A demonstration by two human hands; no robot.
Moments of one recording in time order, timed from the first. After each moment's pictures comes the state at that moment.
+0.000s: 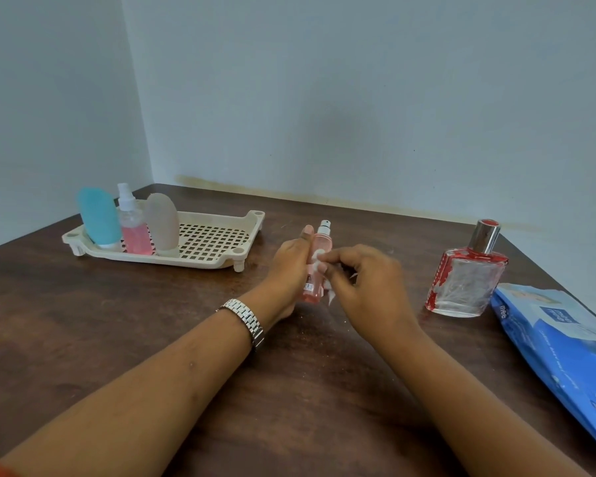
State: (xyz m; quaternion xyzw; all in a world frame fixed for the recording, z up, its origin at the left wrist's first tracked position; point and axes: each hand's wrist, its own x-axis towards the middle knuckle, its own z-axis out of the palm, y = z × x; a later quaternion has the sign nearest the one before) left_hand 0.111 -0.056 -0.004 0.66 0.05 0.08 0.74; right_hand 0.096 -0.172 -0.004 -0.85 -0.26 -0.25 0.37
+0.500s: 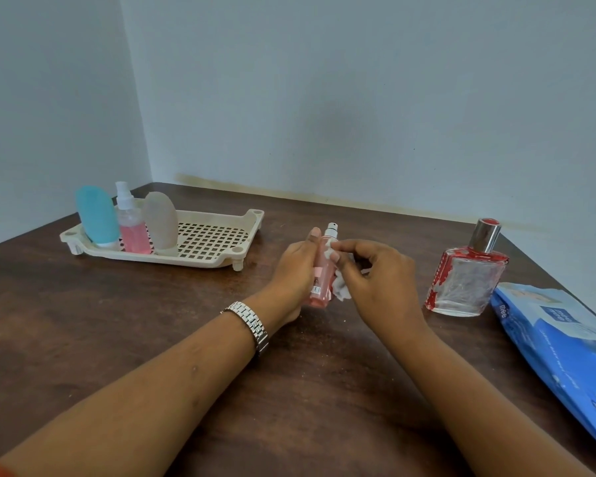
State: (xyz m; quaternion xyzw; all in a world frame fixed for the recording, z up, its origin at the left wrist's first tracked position) left_hand 0.116 -0.062 -0.011 0.66 0.04 0.08 0.74; right_hand 0.106 -0.180 -0.006 -0.83 -0.22 -0.25 0.45
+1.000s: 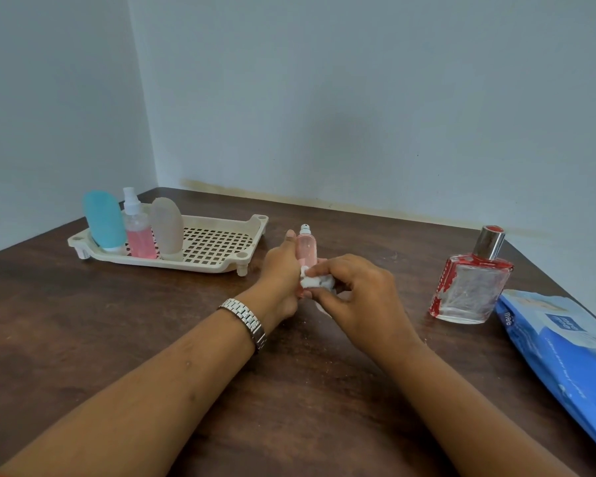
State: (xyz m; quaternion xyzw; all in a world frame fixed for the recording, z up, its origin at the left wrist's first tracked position) left_hand 0.117 -0.051 0.005 0.53 0.17 0.07 0.83; right_hand 0.097 -0.170 -0.012 -0.83 -0.34 -0.26 0.35
